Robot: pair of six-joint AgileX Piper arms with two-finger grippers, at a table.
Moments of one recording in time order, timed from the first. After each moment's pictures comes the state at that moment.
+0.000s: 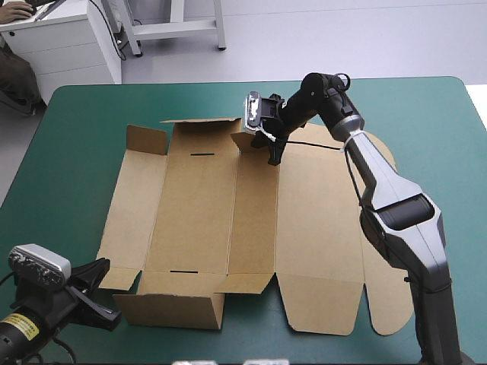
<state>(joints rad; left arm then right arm) -0.29 0.36 -0.68 -0.14 0.89 0.13 0.39 2.27 -2.33 0.50 1.24 -1.28</state>
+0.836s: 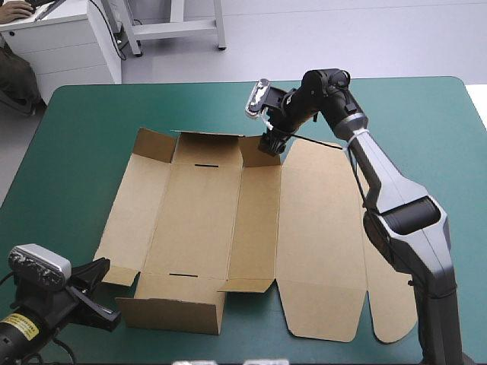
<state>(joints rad) -0.29 0.36 -0.68 -0.14 0.89 0.15 0.40 2.21 -2.33 0.28 1.22 -0.88</state>
